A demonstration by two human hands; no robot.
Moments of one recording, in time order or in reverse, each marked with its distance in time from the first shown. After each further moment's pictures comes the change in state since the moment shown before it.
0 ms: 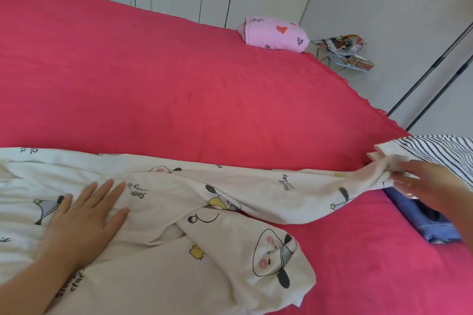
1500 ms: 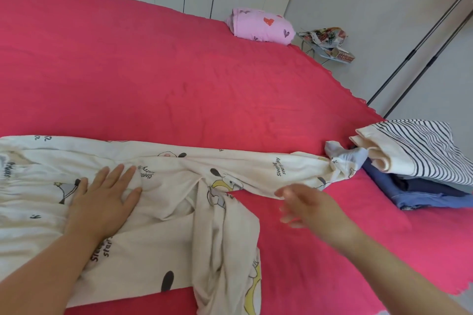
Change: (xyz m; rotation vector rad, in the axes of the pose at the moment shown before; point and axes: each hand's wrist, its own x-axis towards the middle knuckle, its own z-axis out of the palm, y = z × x) left_hand -0.001 0.004 -0.009 0.037 -0.043 0.004; right_hand -0.184 -0.044 0.143 -0.228 -0.458 -0.224
